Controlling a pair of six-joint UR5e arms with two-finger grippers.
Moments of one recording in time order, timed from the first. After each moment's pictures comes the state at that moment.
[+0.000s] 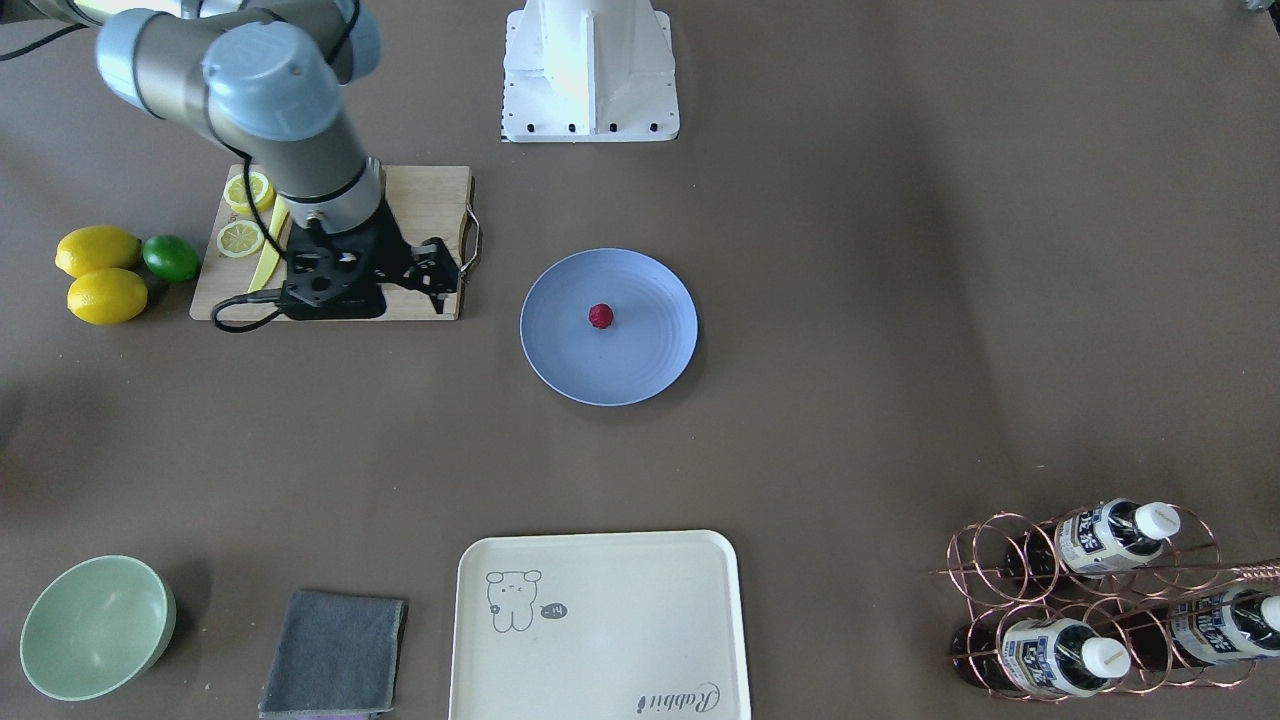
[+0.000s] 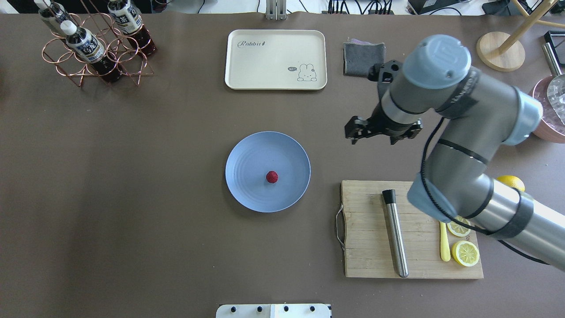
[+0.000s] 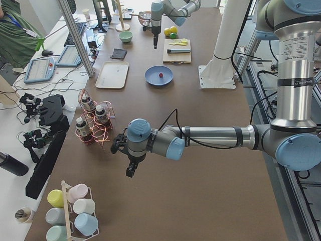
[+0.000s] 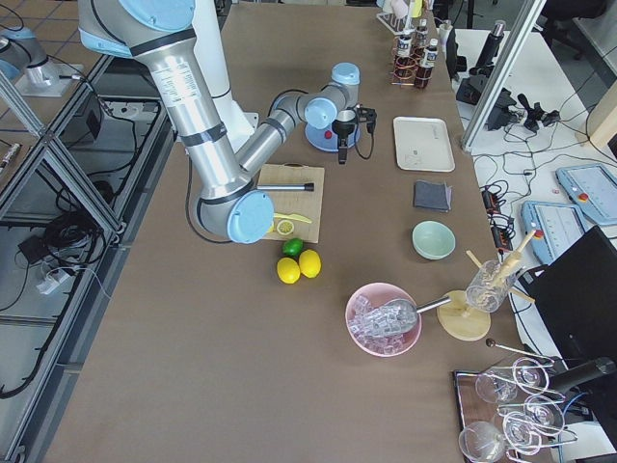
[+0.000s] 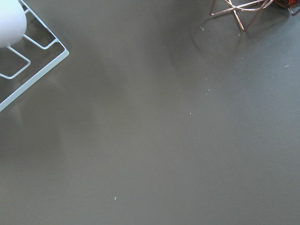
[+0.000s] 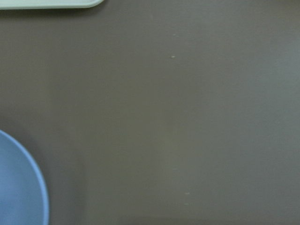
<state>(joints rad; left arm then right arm) -1.52 -1.51 -1.63 -1.83 -2.33 0.07 0.77 -1.16 1.87 -1.63 2.05 0.95</state>
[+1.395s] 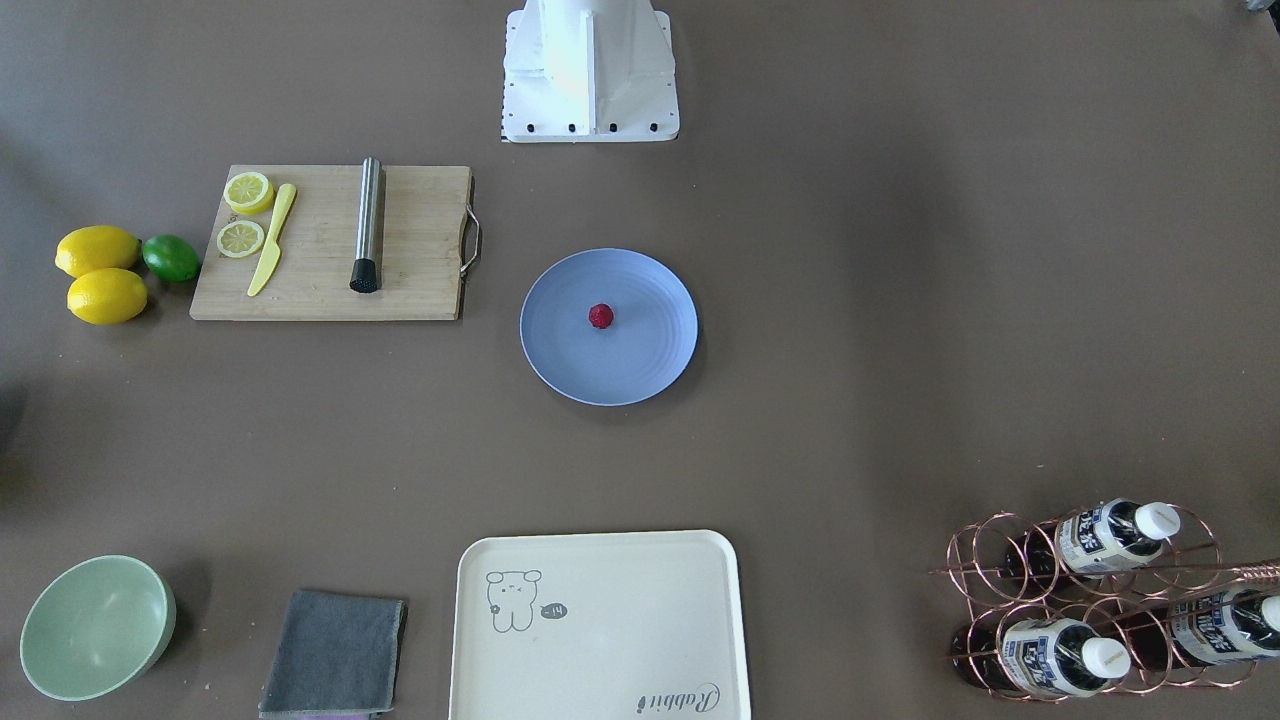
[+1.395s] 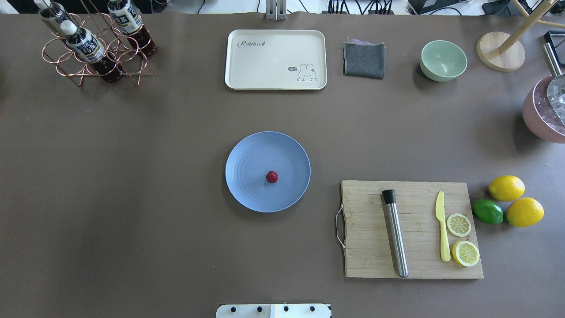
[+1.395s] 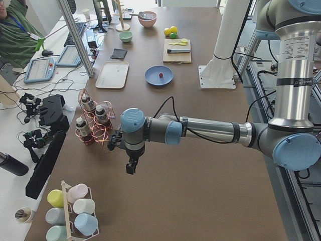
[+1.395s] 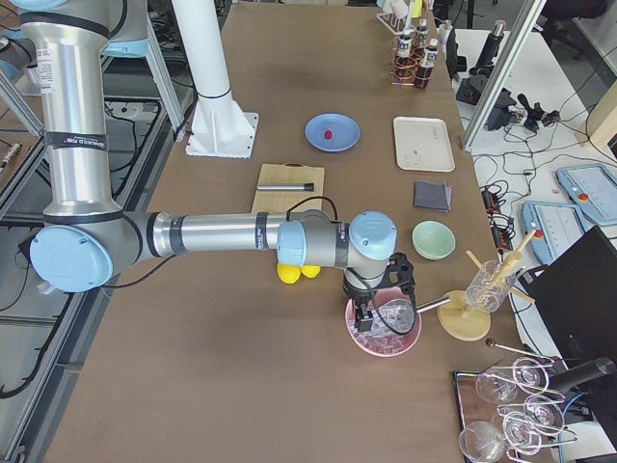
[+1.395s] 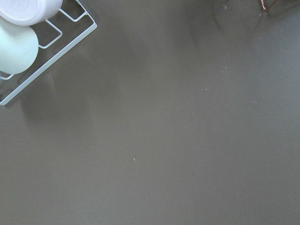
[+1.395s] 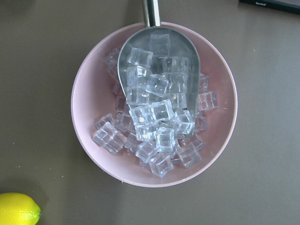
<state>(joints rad) -1.57 -1.54 -1.69 -1.60 -2.31 0.13 1.60 -1.56 1.63 -1.64 2.34 -0.20</state>
